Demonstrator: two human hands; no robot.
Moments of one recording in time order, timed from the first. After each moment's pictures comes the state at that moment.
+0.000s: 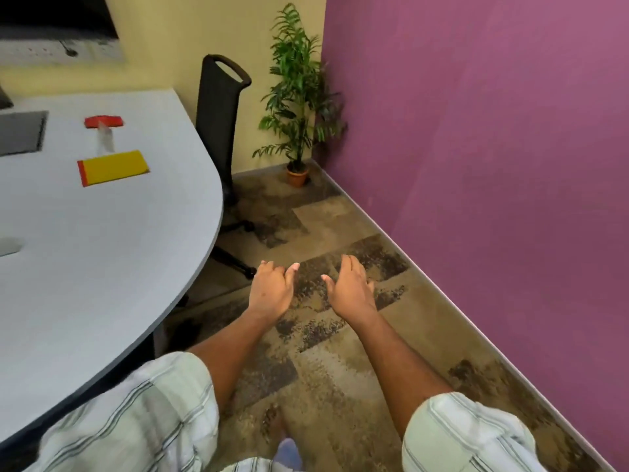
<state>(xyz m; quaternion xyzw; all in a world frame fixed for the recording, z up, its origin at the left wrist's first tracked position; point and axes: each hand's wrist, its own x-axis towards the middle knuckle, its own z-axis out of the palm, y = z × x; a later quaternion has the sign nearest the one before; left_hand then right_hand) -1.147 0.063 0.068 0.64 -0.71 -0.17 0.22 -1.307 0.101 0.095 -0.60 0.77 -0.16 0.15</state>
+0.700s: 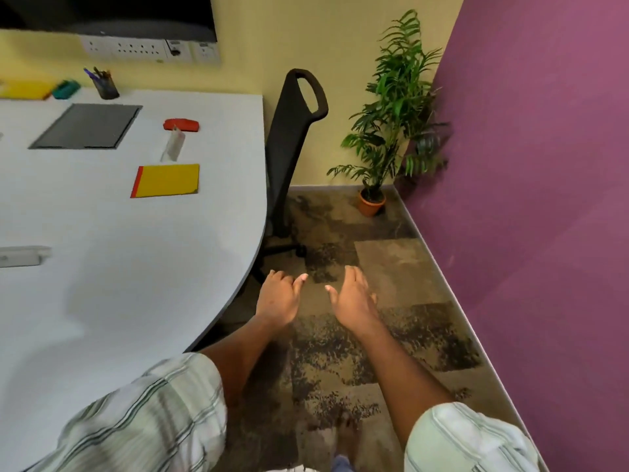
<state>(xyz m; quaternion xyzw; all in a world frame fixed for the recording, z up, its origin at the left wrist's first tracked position) -1.148 -0.227 0.050 0.74 -0.62 -0.15 0.20 -1.307 -0.250 0.067 -0.70 0.67 -0.11 0.22</state>
